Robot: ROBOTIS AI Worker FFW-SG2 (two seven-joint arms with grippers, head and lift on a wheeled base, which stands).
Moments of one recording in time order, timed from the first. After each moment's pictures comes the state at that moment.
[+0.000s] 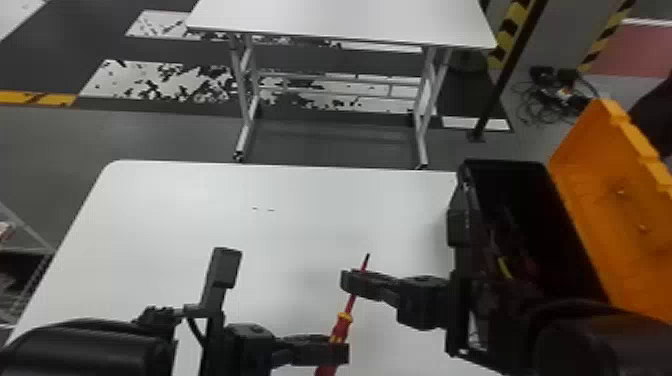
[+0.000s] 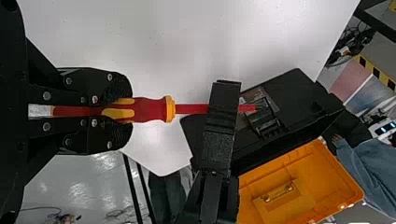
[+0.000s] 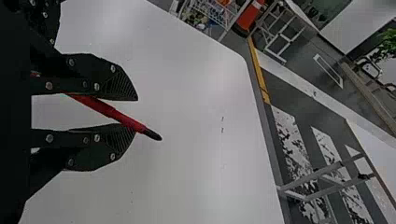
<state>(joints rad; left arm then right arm) 0.32 0.06 -0.08 -2.05 -0.02 1.28 -1.06 0.29 -0.07 0.03 -2.13 -0.41 1.17 0.39</state>
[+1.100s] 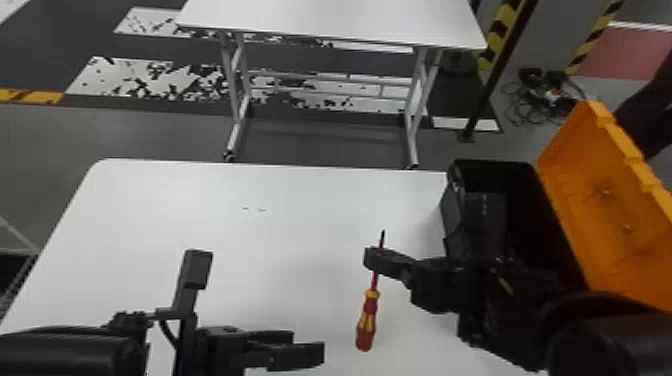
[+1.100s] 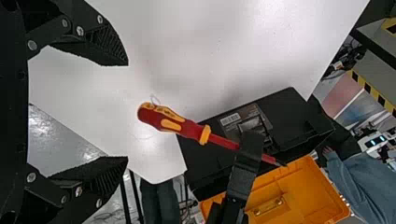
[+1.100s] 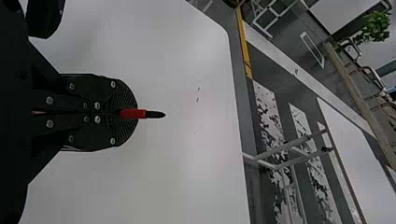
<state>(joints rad) 0.32 0.06 -0.02 -2.01 0.01 1.28 -1.05 0.32 -0.08 -0.01 -2.24 -0.34 1.15 0.32</state>
